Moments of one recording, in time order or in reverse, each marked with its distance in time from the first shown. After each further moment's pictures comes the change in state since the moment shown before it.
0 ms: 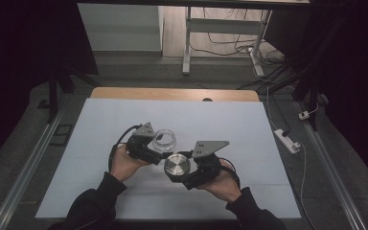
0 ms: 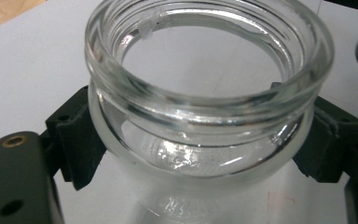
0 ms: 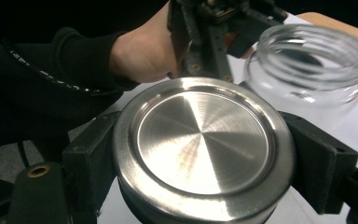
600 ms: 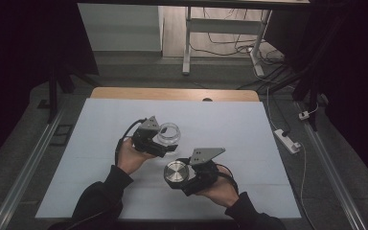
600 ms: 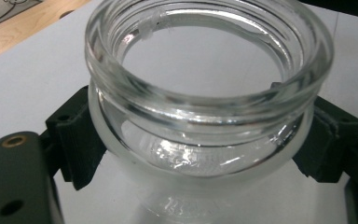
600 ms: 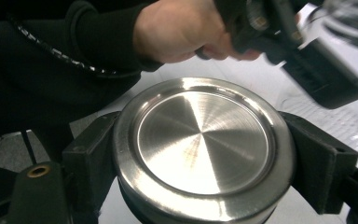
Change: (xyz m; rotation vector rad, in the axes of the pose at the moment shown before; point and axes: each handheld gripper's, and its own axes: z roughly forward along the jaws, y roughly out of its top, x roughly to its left) left arm 0.013 0.014 0.016 -0.026 0.027 0.008; right arm 0.004 -0.021 0.012 0.031 0.008 0.001
